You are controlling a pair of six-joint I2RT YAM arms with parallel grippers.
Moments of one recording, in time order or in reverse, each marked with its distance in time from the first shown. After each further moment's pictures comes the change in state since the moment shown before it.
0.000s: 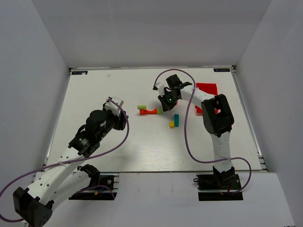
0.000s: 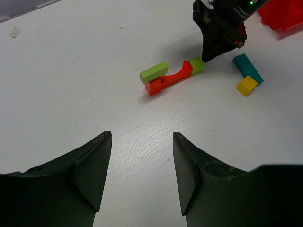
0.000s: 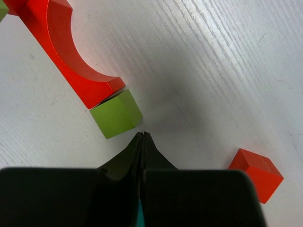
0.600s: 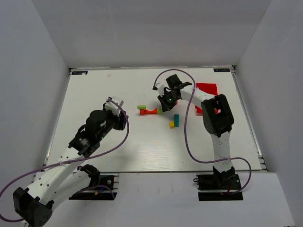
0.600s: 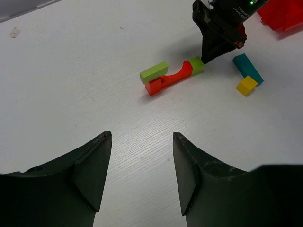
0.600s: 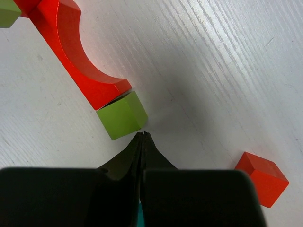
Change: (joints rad) left arm 0.000 0.000 0.000 0.000 0.000 0.000; right arm 0.001 0.000 0.000 0.000 -0.025 0.002
